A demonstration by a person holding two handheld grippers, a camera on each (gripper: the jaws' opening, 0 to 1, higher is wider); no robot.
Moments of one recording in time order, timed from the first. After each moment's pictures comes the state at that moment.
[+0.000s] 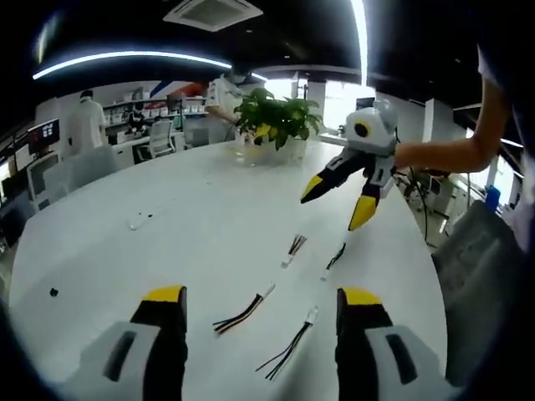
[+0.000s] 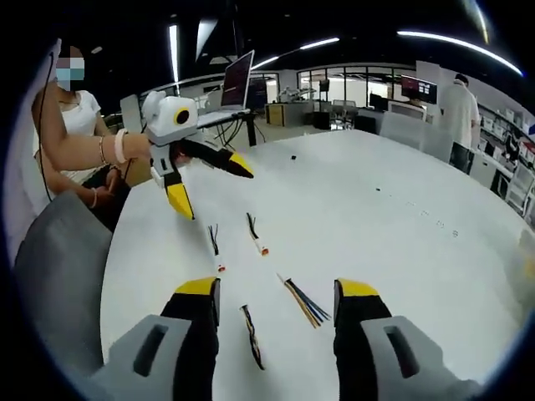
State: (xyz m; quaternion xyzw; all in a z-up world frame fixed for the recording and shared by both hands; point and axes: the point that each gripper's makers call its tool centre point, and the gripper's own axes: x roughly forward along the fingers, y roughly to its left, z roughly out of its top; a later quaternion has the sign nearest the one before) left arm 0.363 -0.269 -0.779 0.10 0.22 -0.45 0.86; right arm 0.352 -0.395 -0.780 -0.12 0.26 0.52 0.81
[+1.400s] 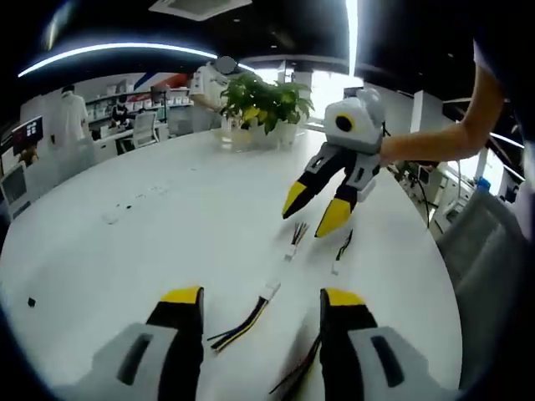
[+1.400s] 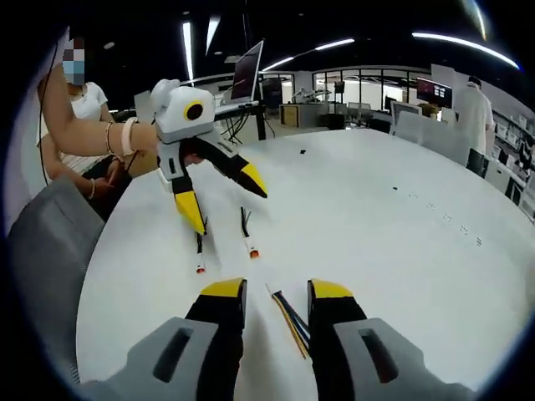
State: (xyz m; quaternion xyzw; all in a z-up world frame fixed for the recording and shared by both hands) left arm 0.379 -0.291 -0.811 0.11 0.24 -0.49 0.83; right arm 0.376 -0.372 -0.815 -0.13 0.25 0.55 0.78
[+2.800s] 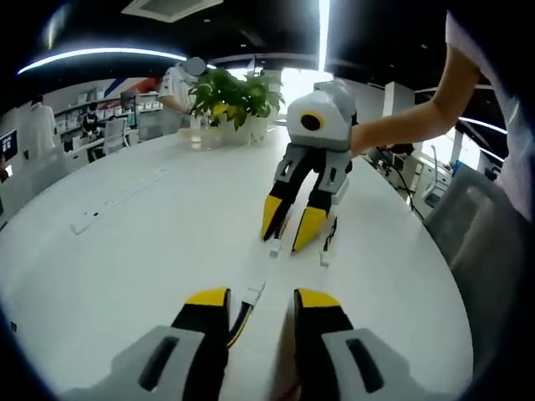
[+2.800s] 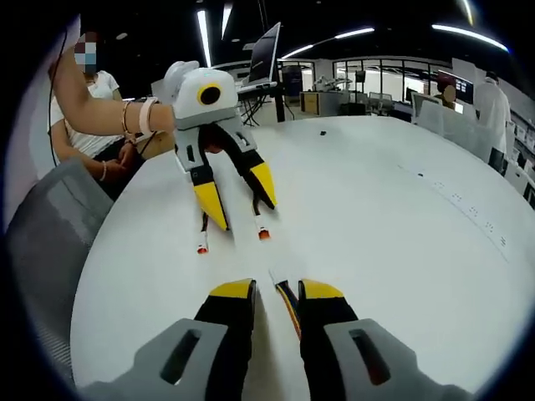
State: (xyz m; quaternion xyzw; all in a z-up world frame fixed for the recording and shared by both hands) left arm 0.372 -0.312 -0.831 0.12 0.23 -0.55 0.79; right arm 0.369 -0.364 -0.843 -0.15 0.27 0.59 0.74
